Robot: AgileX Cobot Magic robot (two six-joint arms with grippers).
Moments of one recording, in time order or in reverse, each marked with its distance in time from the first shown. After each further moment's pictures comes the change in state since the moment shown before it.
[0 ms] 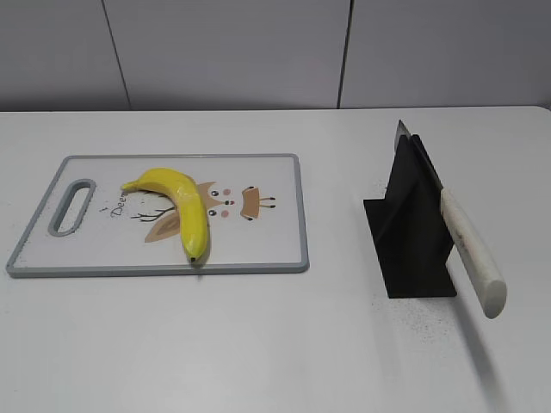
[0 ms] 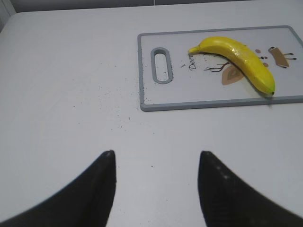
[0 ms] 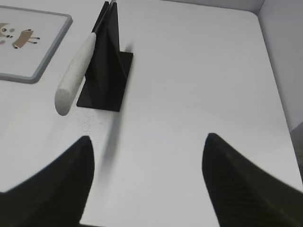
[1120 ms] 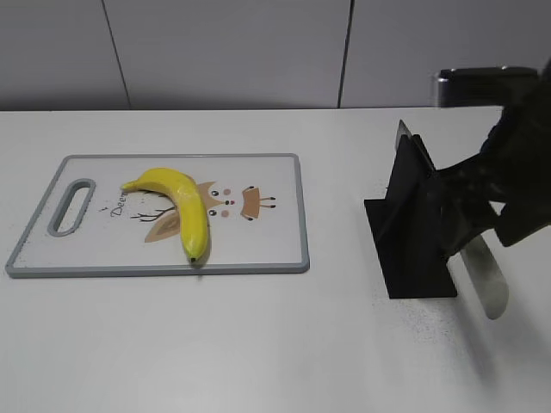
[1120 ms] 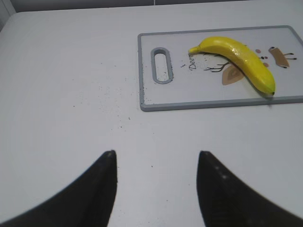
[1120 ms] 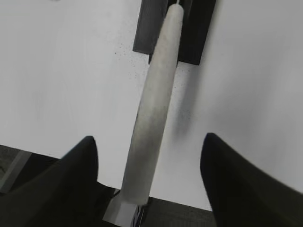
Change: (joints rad) left arm 0.000 0.000 0.000 0.000 0.000 0.000; right arm 0.311 1.419 -0.521 0.024 0.016 0.272
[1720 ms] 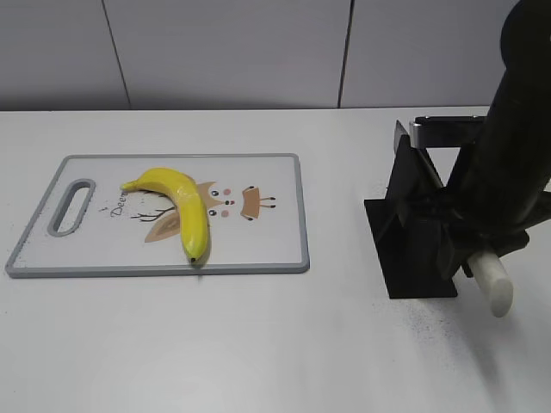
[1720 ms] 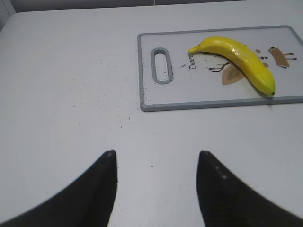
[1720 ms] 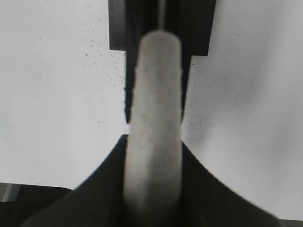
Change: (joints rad) left arm 0.000 0.000 0.000 0.000 0.000 0.000; right arm 0.000 0.220 0.000 0.003 -0.045 0.120
